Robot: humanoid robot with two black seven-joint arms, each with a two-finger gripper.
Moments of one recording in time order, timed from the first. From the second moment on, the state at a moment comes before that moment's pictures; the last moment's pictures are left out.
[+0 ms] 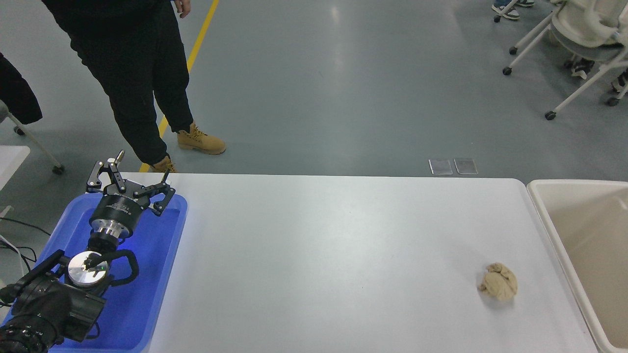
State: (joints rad) left arm -0.56 0.26 -1.03 -0.40 -0.29 -0.68 -0.10; right arm 1.09 -0.61 -0.89 0.37 -0.02 -0.13 -0.01
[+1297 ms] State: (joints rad) left arm -0.56 0.26 -1.03 -0.40 -0.29 -0.68 -0.10; right arm 2.33 -0.54 -1.25 1.44 -0.26 0.76 -0.02
